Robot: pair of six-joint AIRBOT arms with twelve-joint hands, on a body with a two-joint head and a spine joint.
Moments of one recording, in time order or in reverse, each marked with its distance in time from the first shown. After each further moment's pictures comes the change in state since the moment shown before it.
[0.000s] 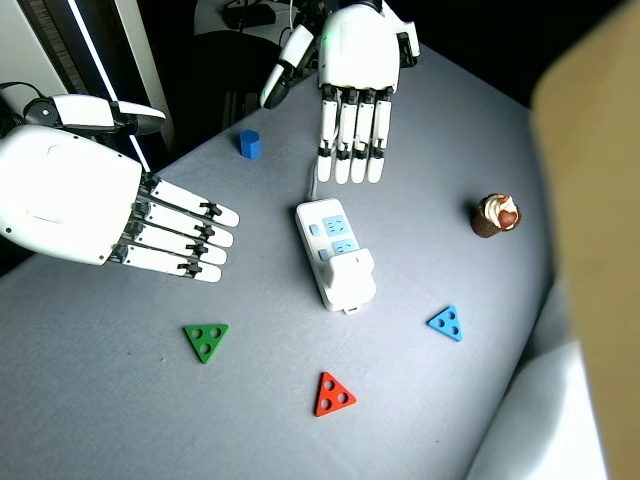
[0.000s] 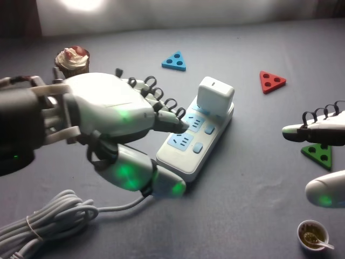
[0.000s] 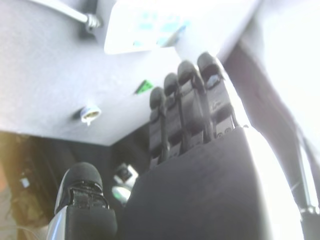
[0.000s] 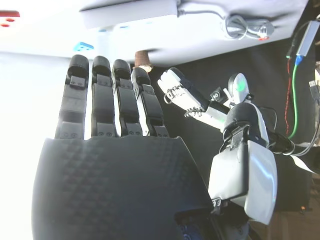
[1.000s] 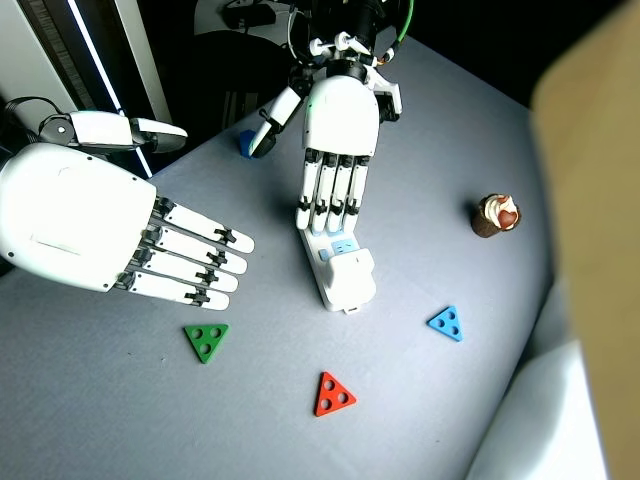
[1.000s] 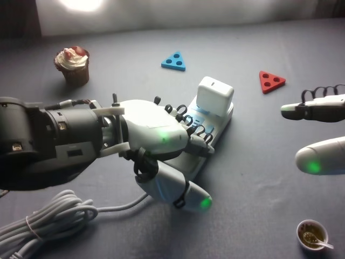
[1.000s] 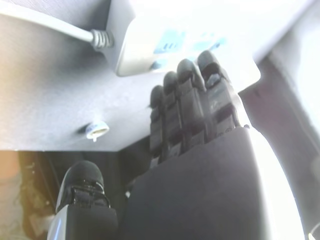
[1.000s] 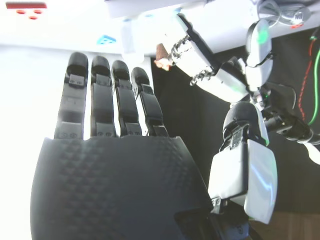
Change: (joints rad) left arm 0.102 -0.233 0.178 -0.430 -0.035 0.386; right arm 0.103 -0.047 0.049 0.074 -0.101 0.000
